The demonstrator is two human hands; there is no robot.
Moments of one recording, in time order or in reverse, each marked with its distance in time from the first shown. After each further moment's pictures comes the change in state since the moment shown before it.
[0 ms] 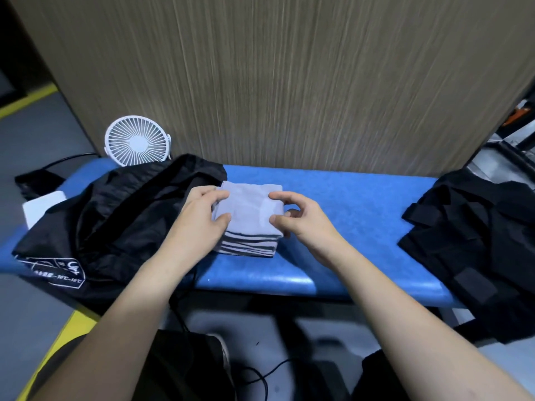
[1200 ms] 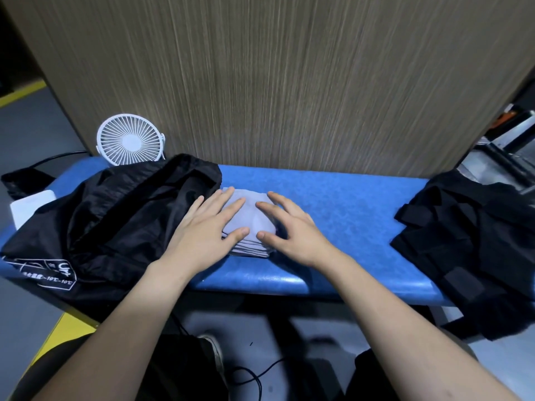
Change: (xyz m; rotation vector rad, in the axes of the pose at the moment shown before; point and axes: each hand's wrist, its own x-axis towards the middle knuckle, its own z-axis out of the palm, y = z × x) left_hand 0.003 -0.022 0.025 0.506 -0.200 0.247; right_hand 0.011 0.034 -0.004 -0.805 -0.098 -0.258
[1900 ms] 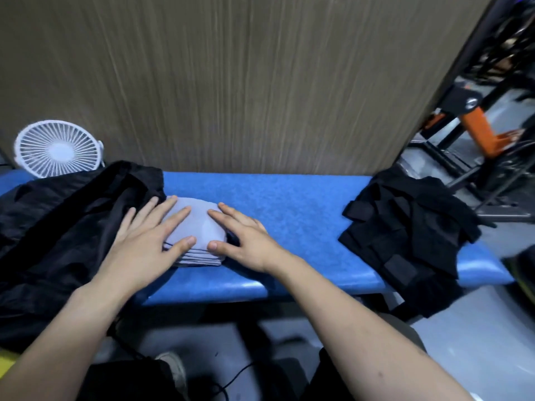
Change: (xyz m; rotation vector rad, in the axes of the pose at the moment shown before) left_hand -0.001 -0.005 0.003 -0.022 0.080 -0.029; right_hand -0.005 0.007 0.002 0.033 -0.078 0.018
